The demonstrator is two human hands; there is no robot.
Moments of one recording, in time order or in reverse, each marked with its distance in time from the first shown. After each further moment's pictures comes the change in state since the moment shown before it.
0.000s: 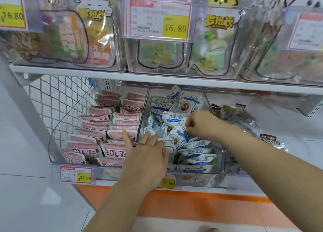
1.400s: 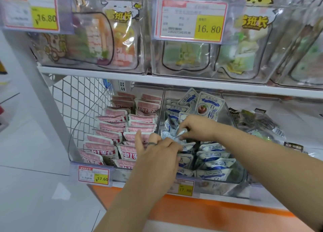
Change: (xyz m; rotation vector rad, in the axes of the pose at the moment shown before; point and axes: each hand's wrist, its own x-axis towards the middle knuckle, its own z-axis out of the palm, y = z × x) left_hand -0.003 -0.022 0.005 -0.087 0.309 0.161; right_hand 0.042 -0.028 0.018 -0.082 -0.133 -0.293
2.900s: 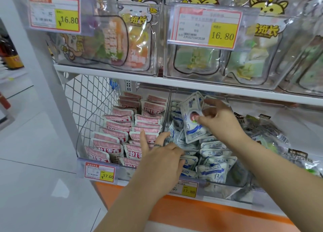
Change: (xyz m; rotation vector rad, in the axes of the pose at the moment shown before) left_hand -0.003 -0.003 -0.006 -0.020 -0.166 -0.018; right_hand -0.036 -0.014 -0.013 0.727 0.648 0.295
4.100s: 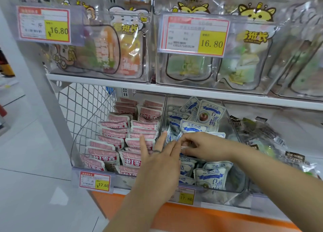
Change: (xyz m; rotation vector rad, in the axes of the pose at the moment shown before) left_hand 0.011 0.001 0.013 0.086 0.153 0.026; right_hand 0.000 0.018 0.010 -0.413 -0.761 -0.182
